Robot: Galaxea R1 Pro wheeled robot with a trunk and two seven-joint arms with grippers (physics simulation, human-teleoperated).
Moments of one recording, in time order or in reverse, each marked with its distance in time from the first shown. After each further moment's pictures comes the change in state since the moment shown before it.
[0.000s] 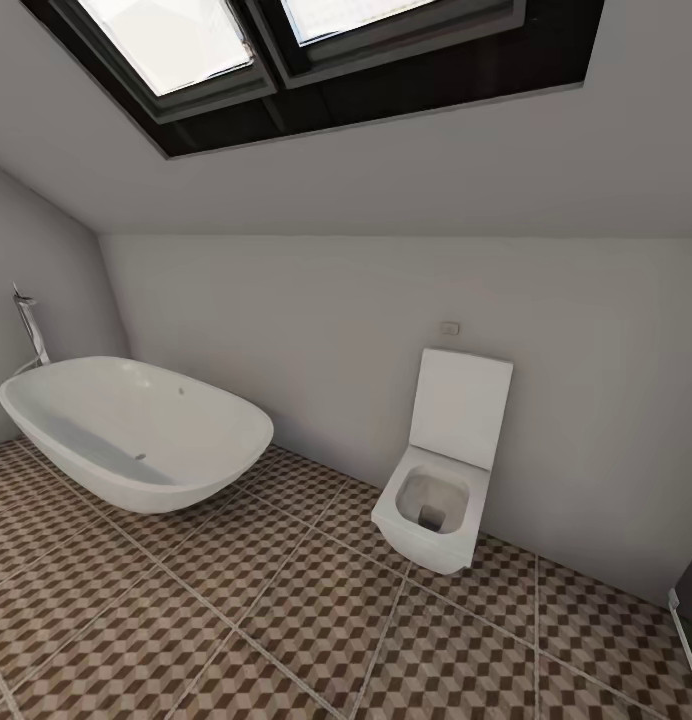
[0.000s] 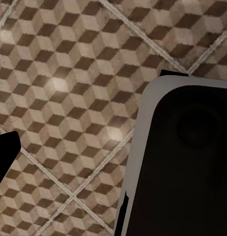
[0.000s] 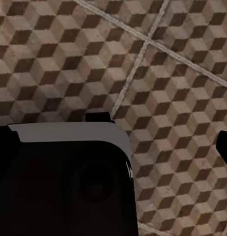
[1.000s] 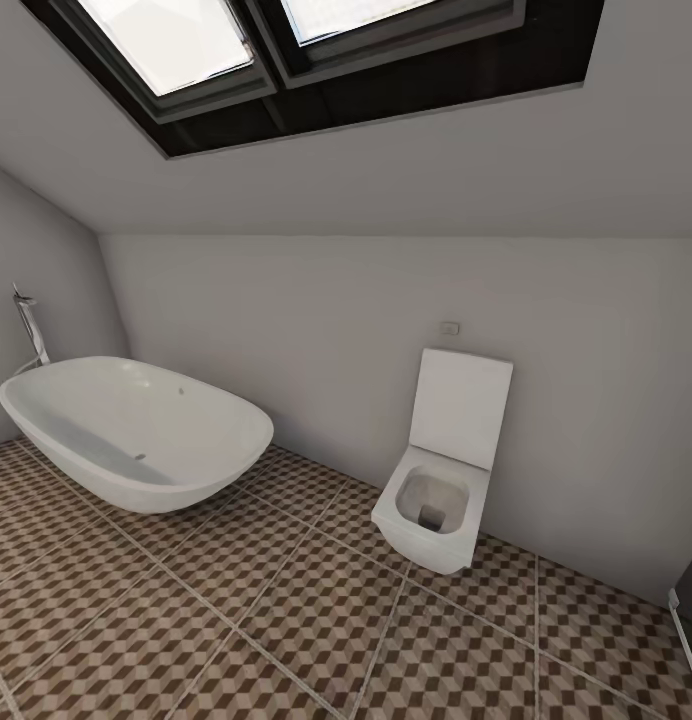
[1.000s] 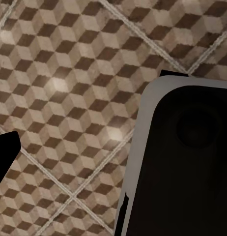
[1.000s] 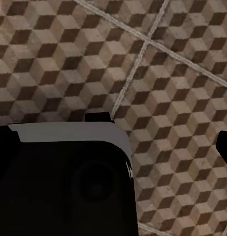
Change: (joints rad) left arm 0.000 0.000 0.000 0.000 0.000 0.000 0.000; right arm 0.000 0.000 0.000 0.000 0.000 0.000 0.000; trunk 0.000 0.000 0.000
